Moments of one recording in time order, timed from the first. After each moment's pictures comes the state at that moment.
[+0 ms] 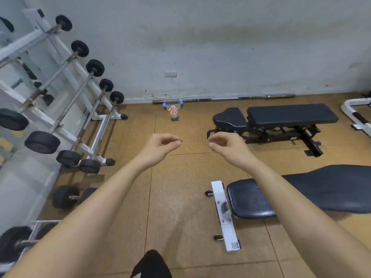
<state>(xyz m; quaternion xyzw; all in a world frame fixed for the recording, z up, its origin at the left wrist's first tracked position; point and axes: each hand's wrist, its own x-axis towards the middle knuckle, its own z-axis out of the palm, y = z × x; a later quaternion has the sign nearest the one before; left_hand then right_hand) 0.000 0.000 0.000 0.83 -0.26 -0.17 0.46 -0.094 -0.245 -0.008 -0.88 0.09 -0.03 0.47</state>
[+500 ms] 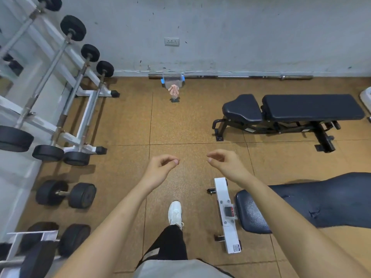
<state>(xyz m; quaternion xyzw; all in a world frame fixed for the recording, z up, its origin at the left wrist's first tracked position) 0.180 -0.012 -0.151 0.80 -0.08 -0.26 0.54 0.105 -0.256 -0.131 -0.85 0.17 0.10 0.49</state>
